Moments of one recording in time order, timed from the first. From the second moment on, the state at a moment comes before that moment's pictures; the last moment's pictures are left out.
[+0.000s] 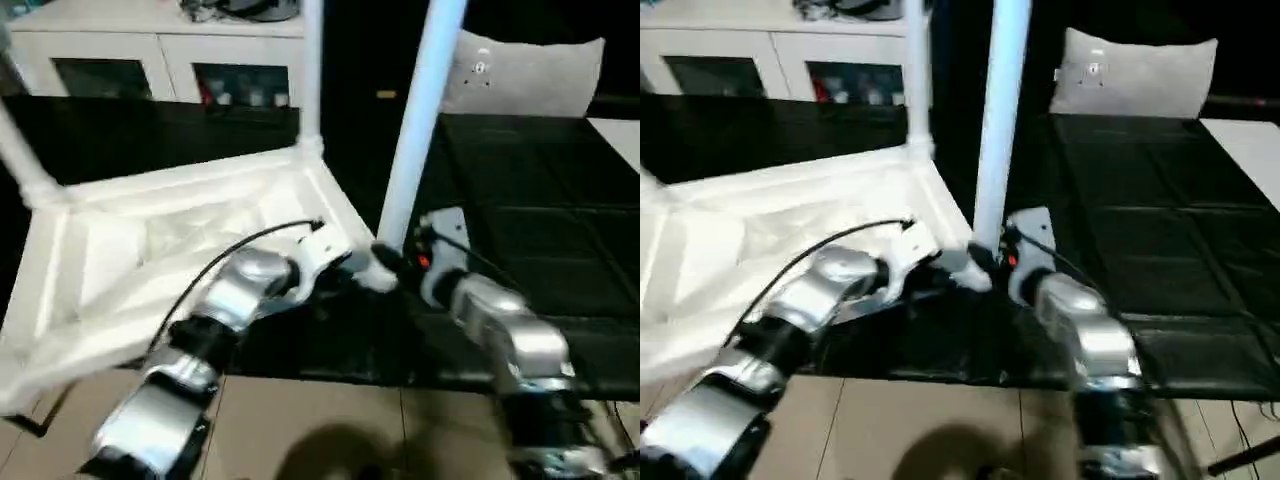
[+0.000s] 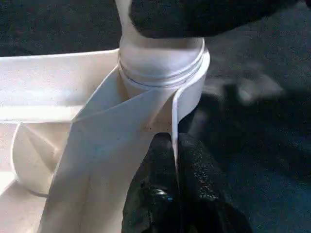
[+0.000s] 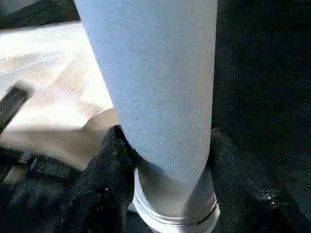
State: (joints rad) left arm -0.73 0.11 -0.30 0.74 0.10 0.22 -0.81; right arm -0.36 -0.09 -0.03 0.13 0.16 0.56 0.36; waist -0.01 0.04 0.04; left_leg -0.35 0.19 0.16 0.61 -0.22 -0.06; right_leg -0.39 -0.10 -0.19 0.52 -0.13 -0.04
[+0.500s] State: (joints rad) left arm -0.72 0.12 -0.30 0.72 0.11 0.17 -0.83; right arm -0.32 -0.17 -0.04 0.09 0.20 0.49 0.48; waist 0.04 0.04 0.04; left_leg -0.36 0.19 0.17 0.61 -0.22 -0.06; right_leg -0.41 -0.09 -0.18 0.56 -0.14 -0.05
